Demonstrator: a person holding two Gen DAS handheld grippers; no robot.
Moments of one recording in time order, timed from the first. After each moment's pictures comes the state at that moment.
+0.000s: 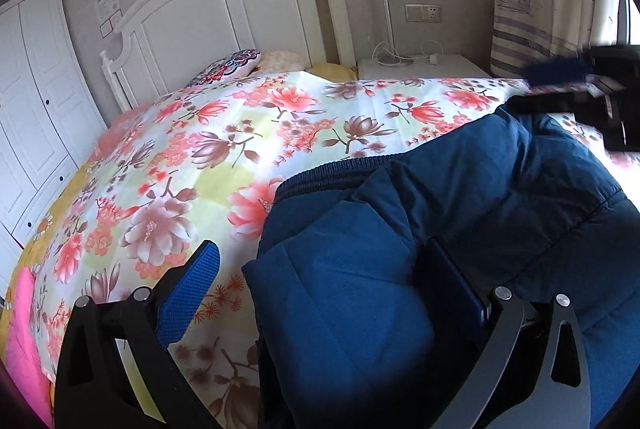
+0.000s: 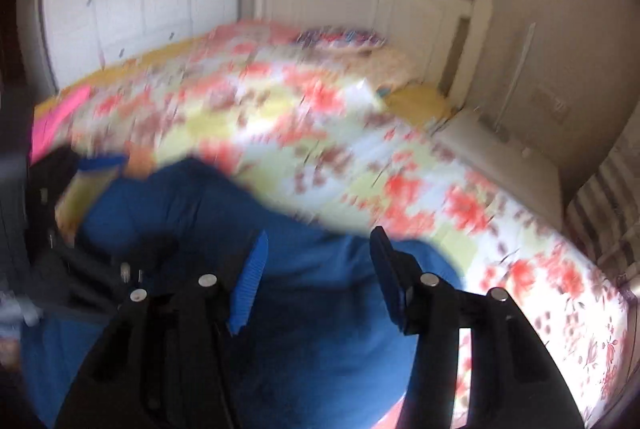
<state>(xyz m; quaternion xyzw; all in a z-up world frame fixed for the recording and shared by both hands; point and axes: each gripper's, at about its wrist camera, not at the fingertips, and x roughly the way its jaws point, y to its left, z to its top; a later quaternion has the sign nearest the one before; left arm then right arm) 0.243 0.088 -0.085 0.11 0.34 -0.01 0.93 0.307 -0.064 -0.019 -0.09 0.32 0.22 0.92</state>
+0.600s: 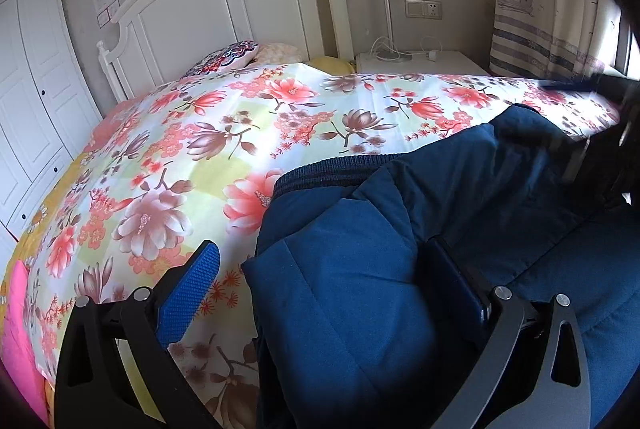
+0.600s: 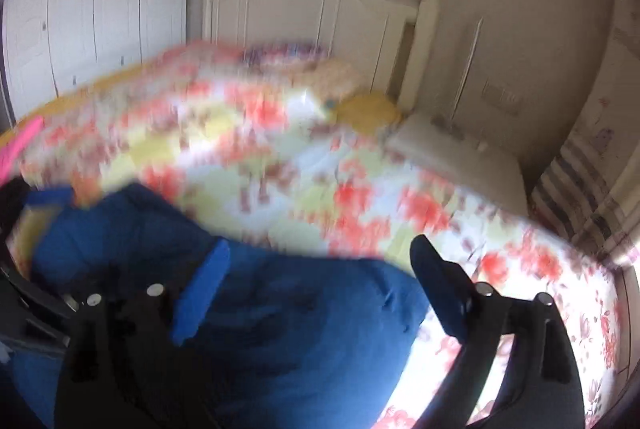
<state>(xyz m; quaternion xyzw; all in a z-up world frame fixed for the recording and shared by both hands) 0.248 0.092 -0.087 0.10 0.35 -0.01 0.93 0.319 -0.054 -0.083 -0.11 0.41 0.18 0.89</state>
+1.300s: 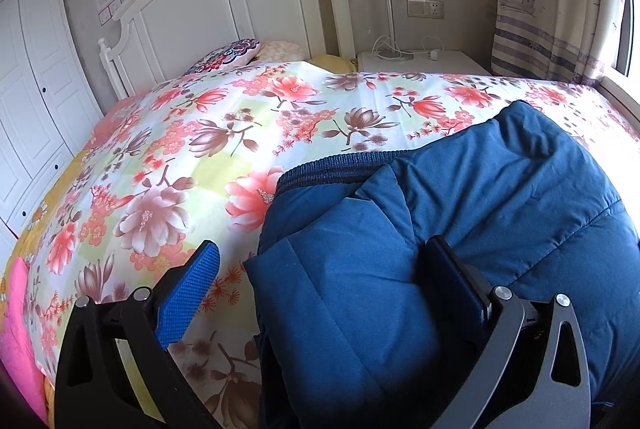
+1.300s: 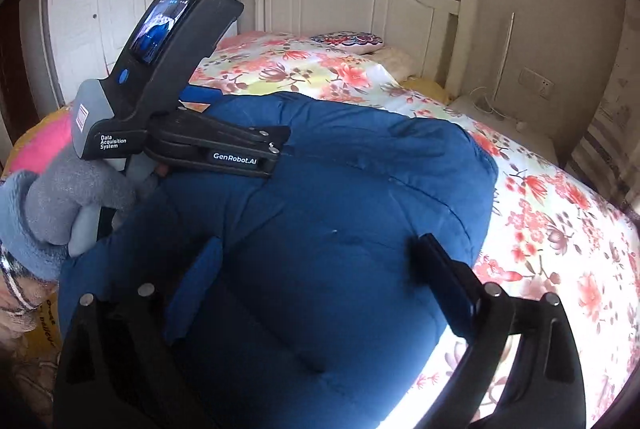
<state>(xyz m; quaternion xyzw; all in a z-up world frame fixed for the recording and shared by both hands) 0.247 0.095 -0.088 0.10 0.36 -0.01 0.93 0.123 -0.045 -0.042 -0.10 0.33 0.21 0.91</state>
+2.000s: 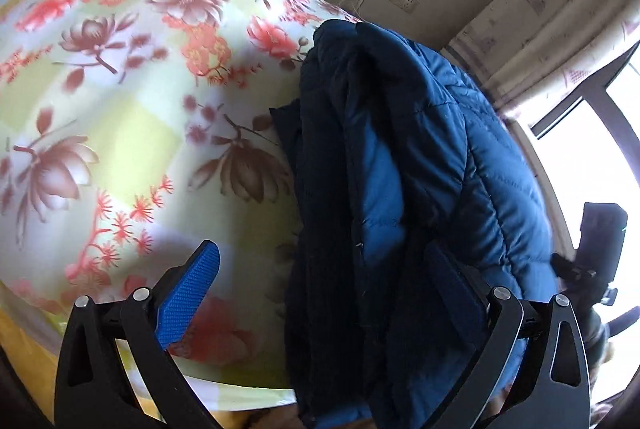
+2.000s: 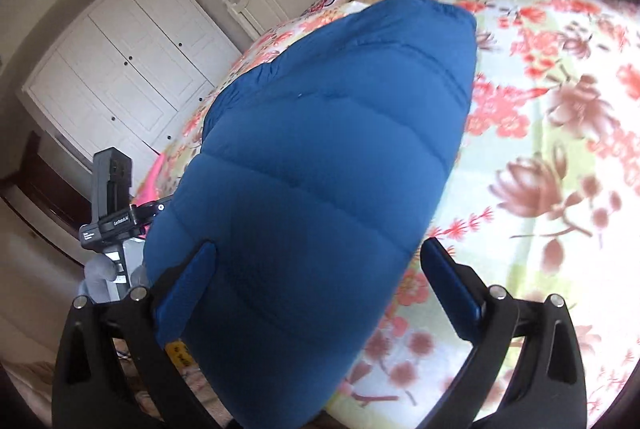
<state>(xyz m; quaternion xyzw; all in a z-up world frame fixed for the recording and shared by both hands) 0.135 0.205 -0.122 -0.18 0.46 -0.17 0.85 0.063 -0.115 -0.072 0.19 0.43 0.29 0.83</state>
